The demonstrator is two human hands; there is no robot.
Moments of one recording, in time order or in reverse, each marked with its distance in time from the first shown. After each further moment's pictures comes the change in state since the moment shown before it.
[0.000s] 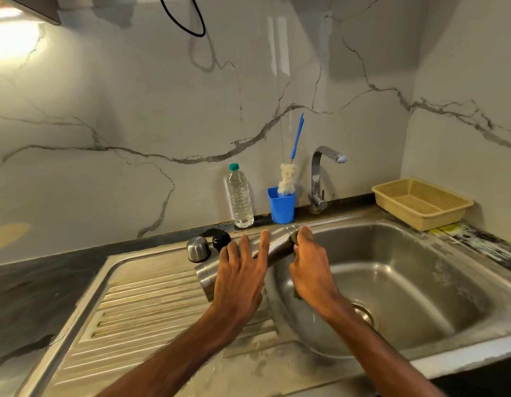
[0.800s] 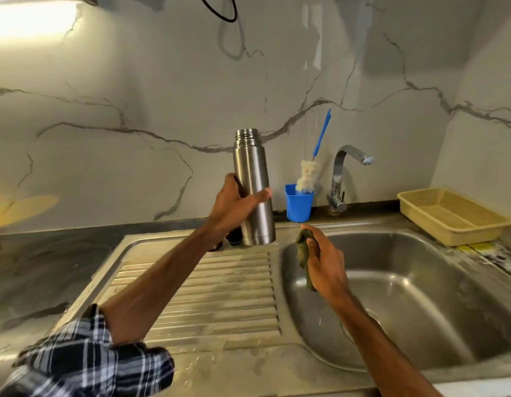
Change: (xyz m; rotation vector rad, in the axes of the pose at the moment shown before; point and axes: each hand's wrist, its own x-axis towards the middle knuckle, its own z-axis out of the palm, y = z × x) left_hand 0.093 -0.067 -0.036 -1.288 0.125 -0.351; right_hand 0.035 0.045 0.017 0.260 -0.014 -0.083
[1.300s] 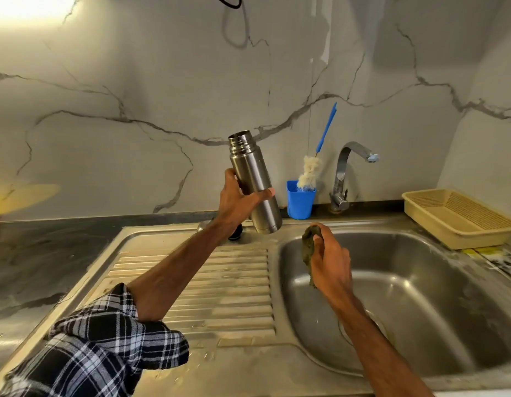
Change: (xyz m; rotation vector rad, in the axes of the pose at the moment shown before) left_hand 0.030 -0.031 0.027 -0.113 0.132 0.011; right_hand 0.009 0.005 -0.003 -0.136 0.035 0.047
